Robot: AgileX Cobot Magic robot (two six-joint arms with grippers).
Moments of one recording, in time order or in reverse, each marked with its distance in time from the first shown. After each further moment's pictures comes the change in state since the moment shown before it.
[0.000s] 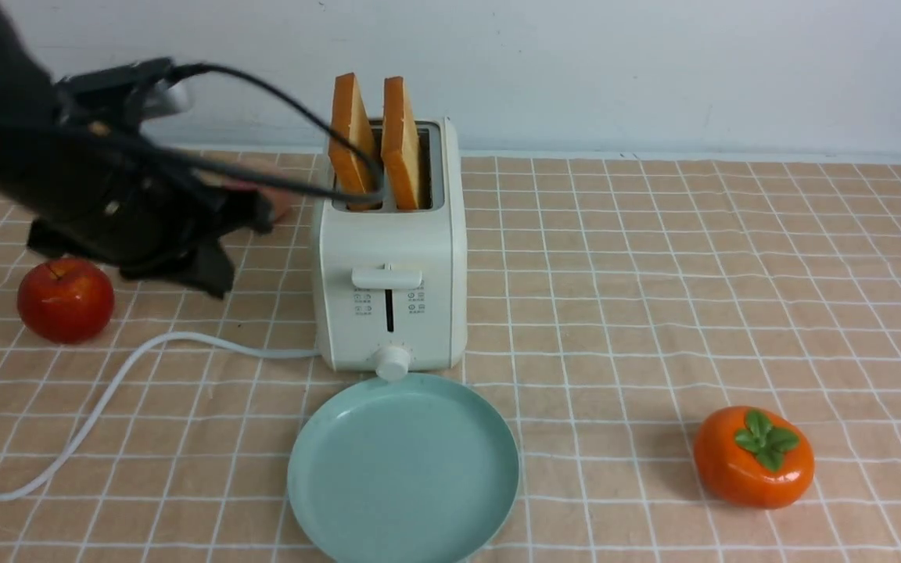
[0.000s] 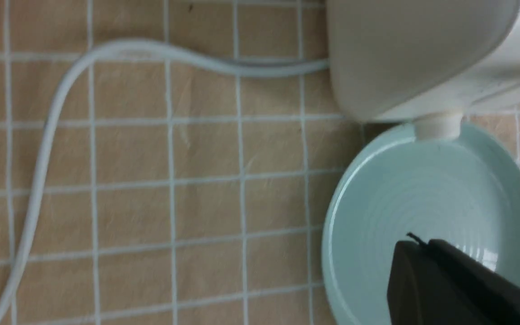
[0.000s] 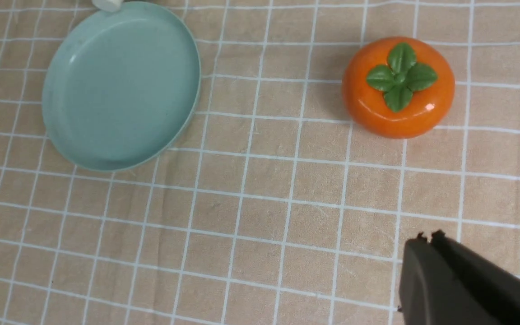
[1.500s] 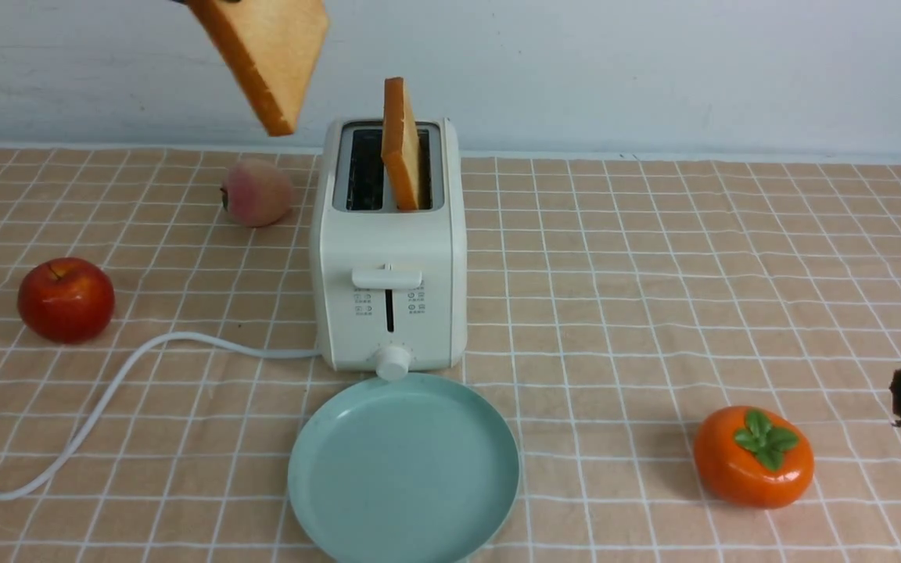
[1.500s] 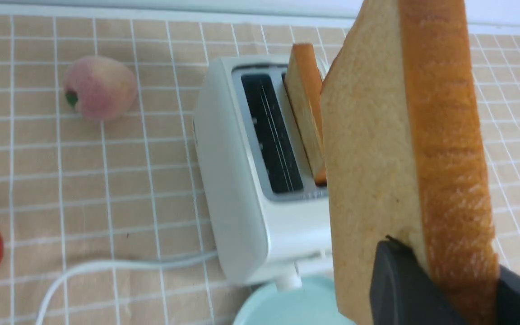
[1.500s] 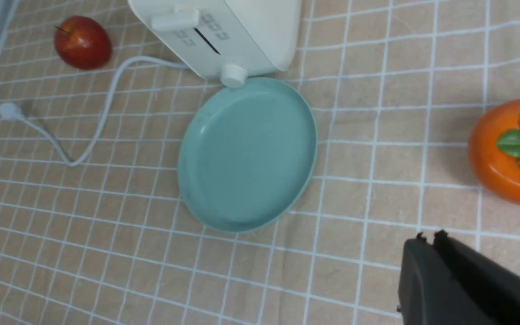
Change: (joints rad) right arm 0.000 0.001 0.070 0.295 -0.181 -0.080; left arm -0.033 -0.119 -0.413 -0.016 0.241 -0.033
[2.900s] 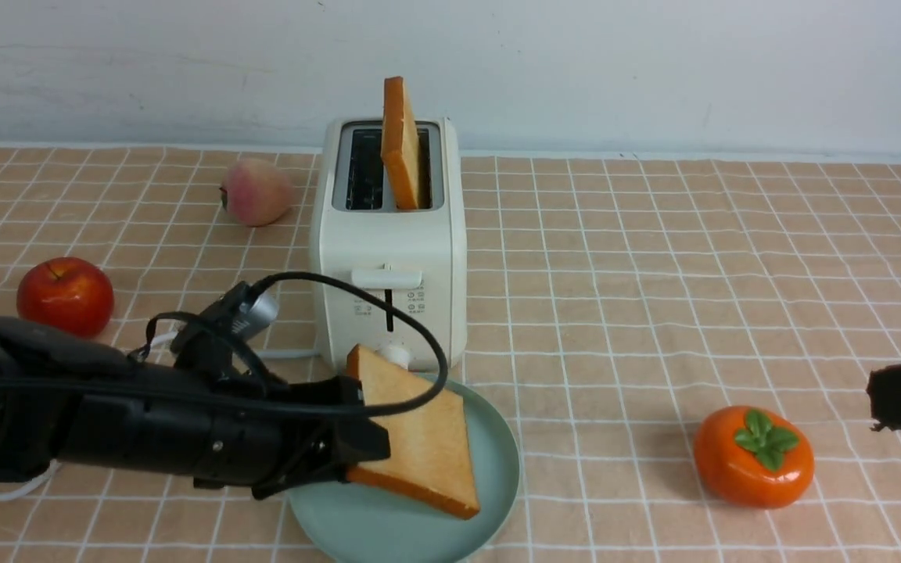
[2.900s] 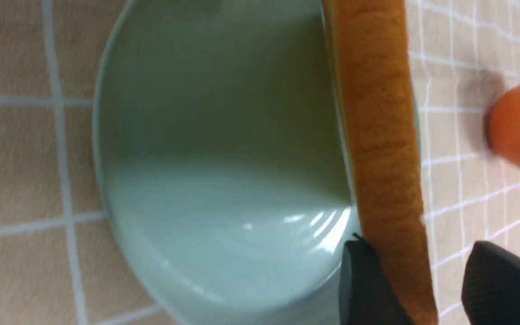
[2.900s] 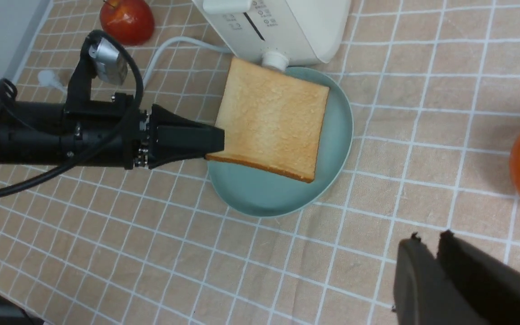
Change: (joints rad) right arm 0.000 0.000 0.000 0.065 0.040 -0.112; left arm 0.000 0.112 1.087 -1.053 -0.582 0.857
